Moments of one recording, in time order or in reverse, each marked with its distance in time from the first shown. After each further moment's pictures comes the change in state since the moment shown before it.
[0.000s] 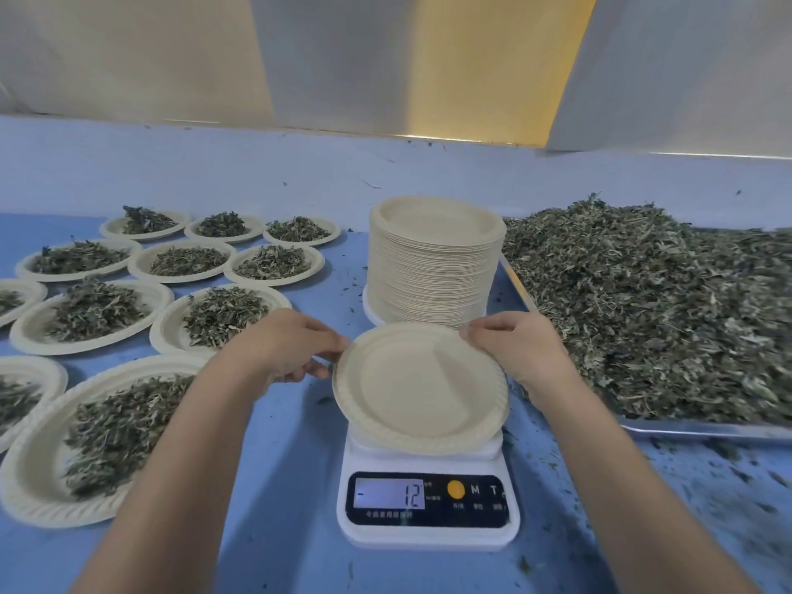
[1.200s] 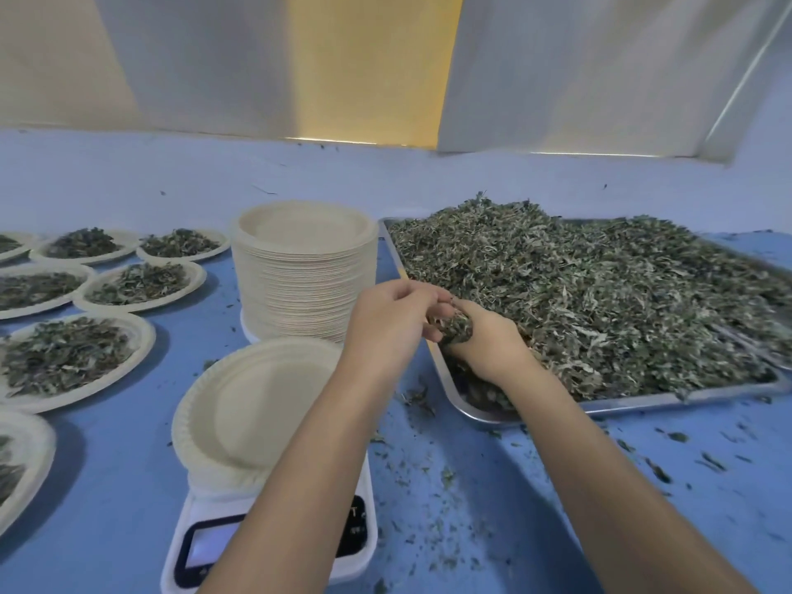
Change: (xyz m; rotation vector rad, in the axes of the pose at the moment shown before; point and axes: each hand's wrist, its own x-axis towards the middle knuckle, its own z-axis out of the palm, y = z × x) left_hand -0.030 0.107 0.173 -0.435 -0.105 0.382; right_hand 0.031 0.042 -0.092 -0.634 0.011 -0.005
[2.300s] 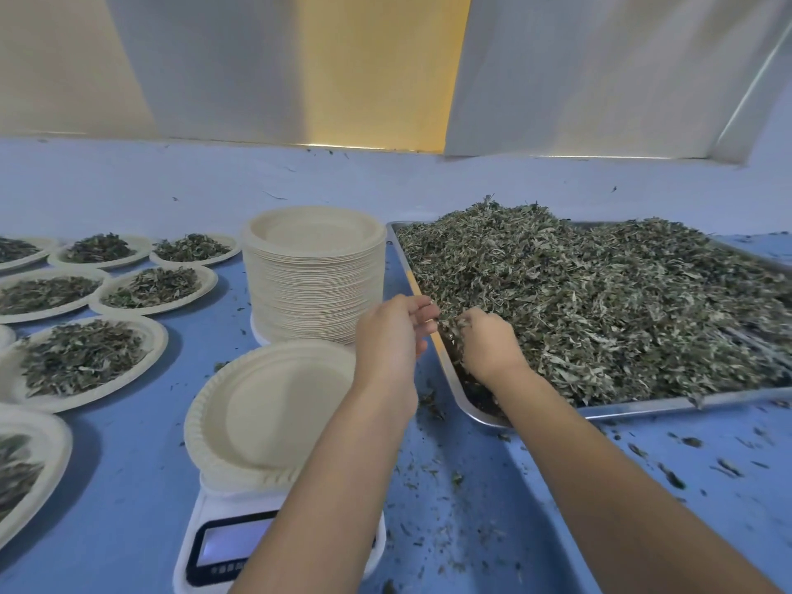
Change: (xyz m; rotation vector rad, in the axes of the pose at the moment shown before) left_hand 0.002 -0.012 0.008 -0.402 0.165 -0.246; right_hand 0.018 0.003 0.021 -0.049 0.127 0.014
